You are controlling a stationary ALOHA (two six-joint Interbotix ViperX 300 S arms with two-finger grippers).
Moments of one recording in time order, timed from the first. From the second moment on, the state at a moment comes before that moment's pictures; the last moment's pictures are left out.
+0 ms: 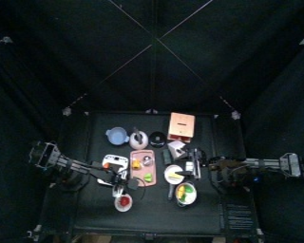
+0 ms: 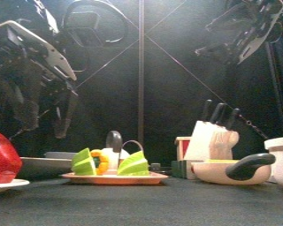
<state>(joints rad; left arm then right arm) -0.20 -0.13 0.71 0.03 0.57 0.00 -0.15 -0.74 1.05 -0.77 -0.28 0.89</state>
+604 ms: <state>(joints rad) -0.11 -0.10 0.79 0.09 0.29 0.00 -0.16 -0.72 1.05 -0.76 -0.38 0.89</state>
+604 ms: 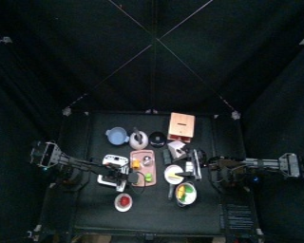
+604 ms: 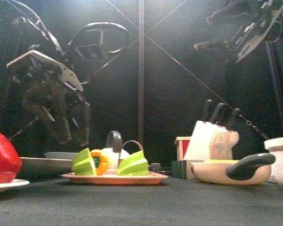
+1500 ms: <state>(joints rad) -0.06 0.05 0.73 0.02 0.26 0.01 -0.18 -0.69 1.06 -0.77 -0.38 0.89</state>
